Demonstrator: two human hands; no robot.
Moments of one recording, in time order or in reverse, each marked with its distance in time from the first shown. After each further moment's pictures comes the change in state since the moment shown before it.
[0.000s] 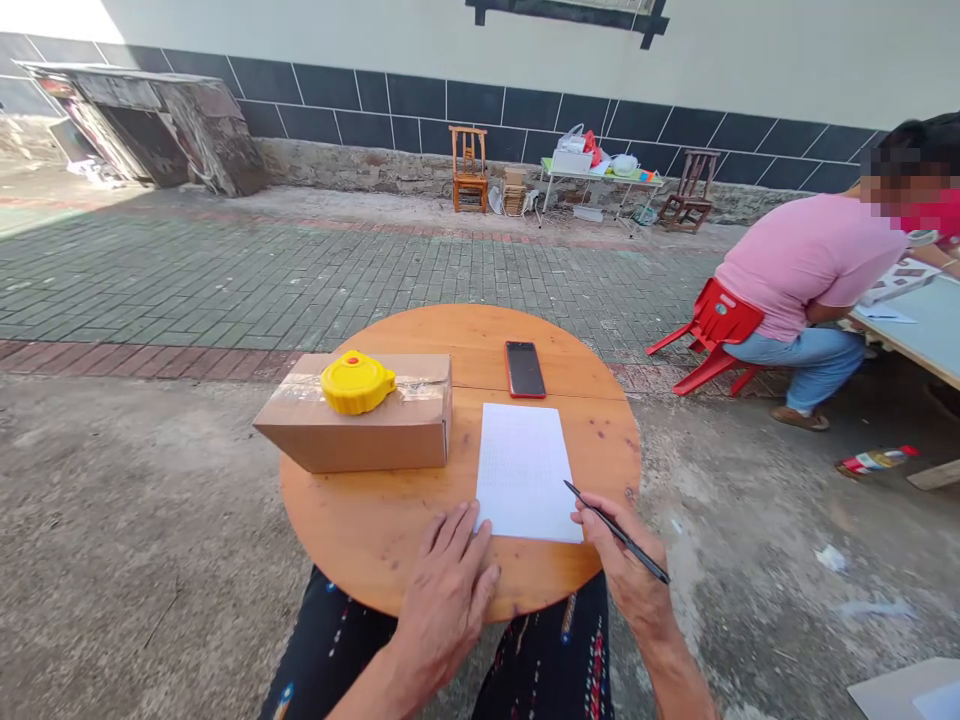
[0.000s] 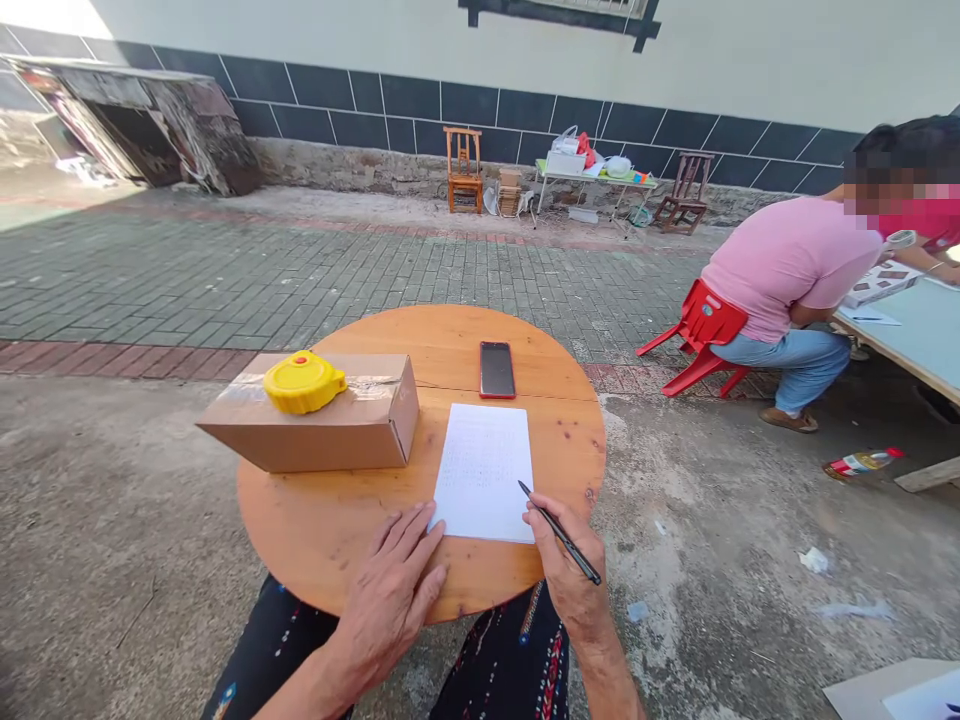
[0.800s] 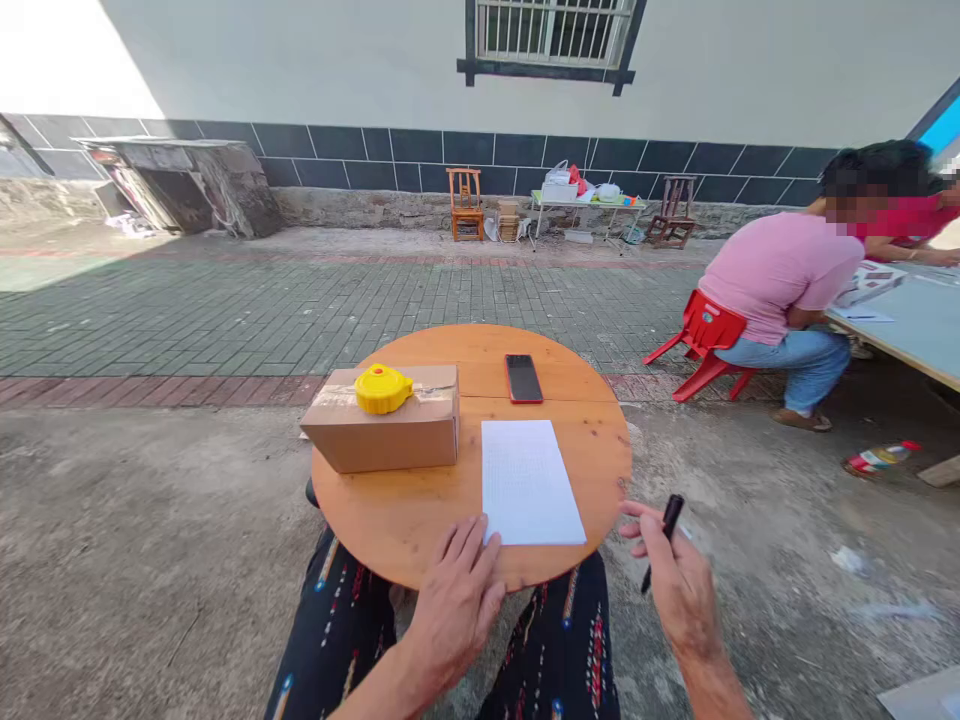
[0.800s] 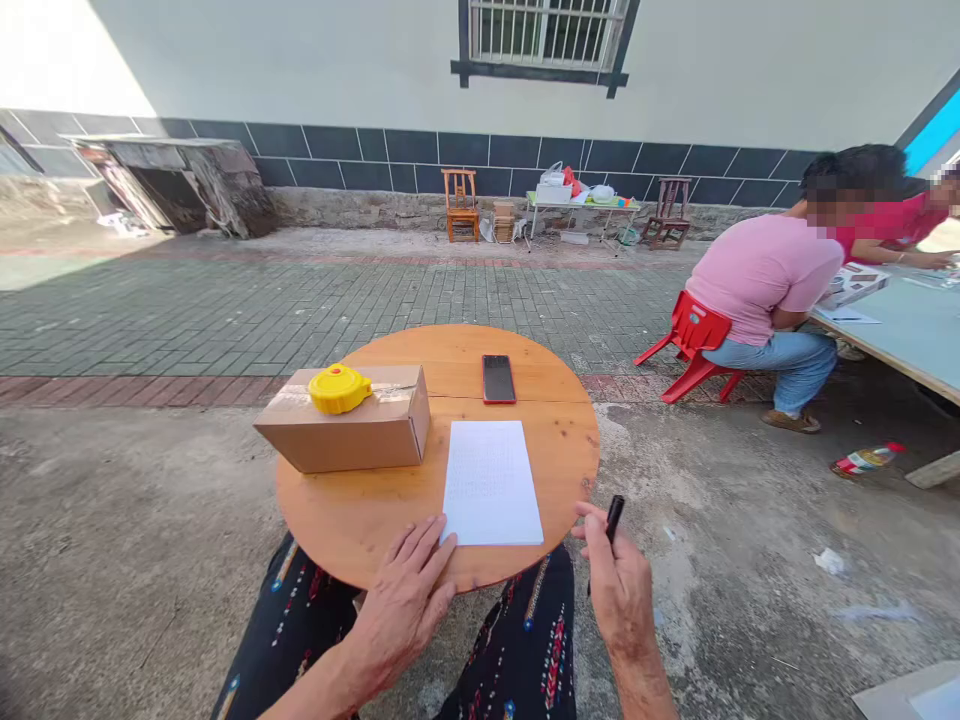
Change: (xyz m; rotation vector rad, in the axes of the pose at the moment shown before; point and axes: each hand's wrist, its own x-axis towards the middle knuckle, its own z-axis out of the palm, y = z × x) left_hand -0.029 0.003 -0.004 0.082 0.002 0.135; right_hand -0.031 -0.015 -0.046 -0.028 0.148 0.275
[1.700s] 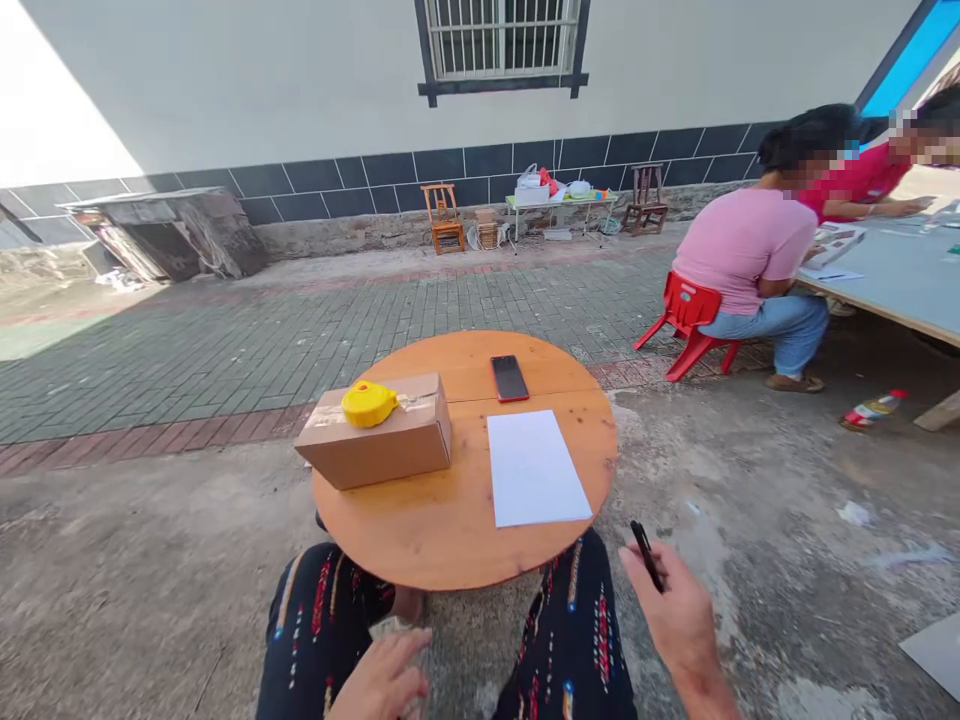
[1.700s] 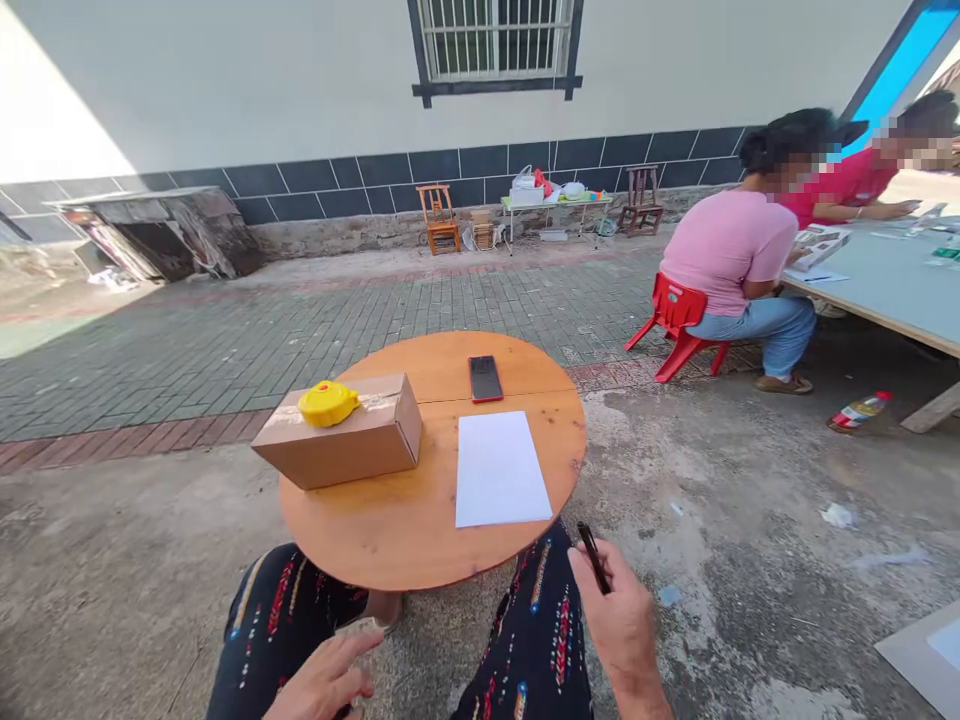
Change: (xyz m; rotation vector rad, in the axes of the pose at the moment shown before) left_hand -0.123 -0.047 -0.031 -0.258 -0.330 -0.036; right_hand -0.049 0.058 -0.001 -0.051 0.089 0.051
